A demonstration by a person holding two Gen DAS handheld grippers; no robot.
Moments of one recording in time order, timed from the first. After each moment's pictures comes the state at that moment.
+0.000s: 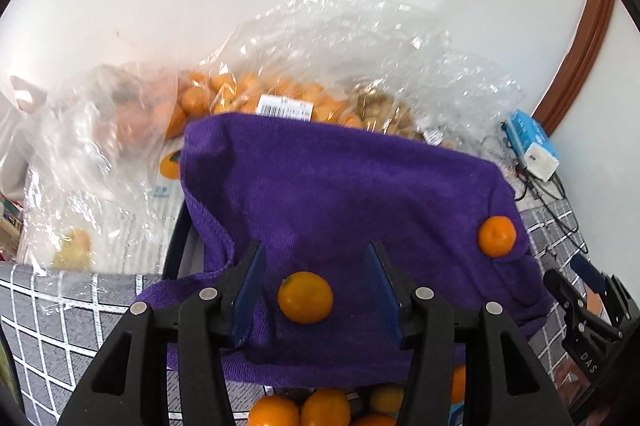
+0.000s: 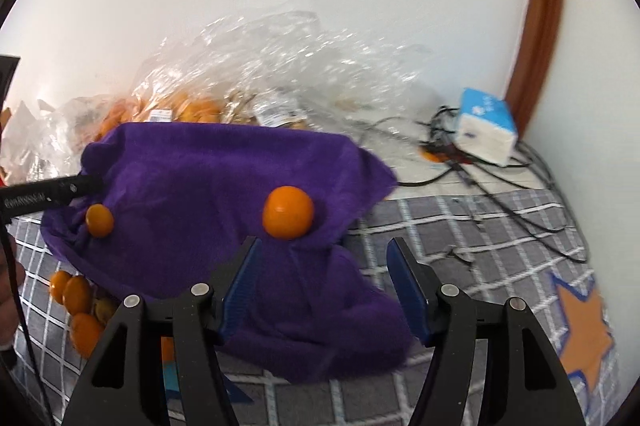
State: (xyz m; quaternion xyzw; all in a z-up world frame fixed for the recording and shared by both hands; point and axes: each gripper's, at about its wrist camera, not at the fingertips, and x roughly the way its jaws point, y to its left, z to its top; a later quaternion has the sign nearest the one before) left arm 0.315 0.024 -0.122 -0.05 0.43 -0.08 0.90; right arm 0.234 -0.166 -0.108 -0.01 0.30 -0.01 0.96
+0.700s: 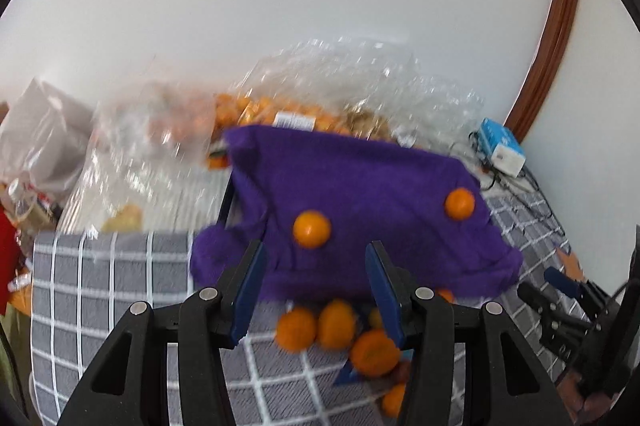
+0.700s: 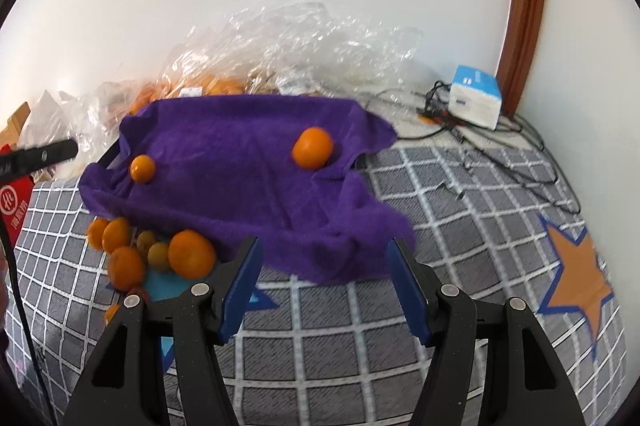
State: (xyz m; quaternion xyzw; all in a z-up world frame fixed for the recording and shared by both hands) left arm 0.224 0.053 -0.096 -0.05 0.39 -0.09 0.92; right arm 0.168 -0.161 -0.122 0.01 0.32 0.02 0.95
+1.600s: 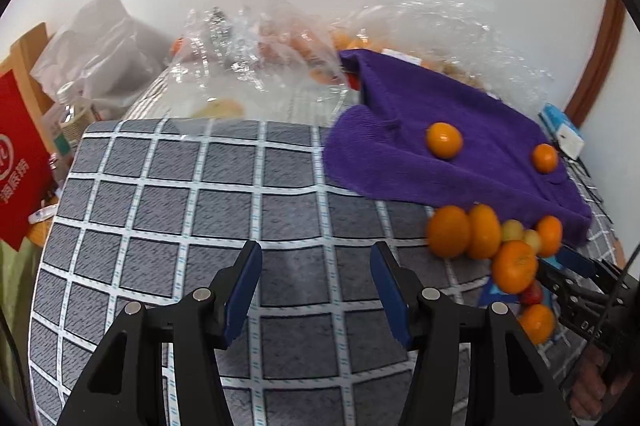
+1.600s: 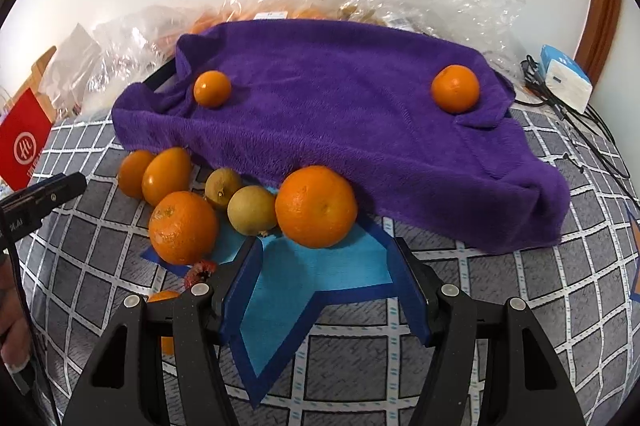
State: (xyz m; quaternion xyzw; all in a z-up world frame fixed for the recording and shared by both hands) left arm 0.191 0.129 -0.175 -0.07 0.42 0.00 0.91; right arm 0.191 -0.071 -0.173 -0.02 0.37 0.09 0.92
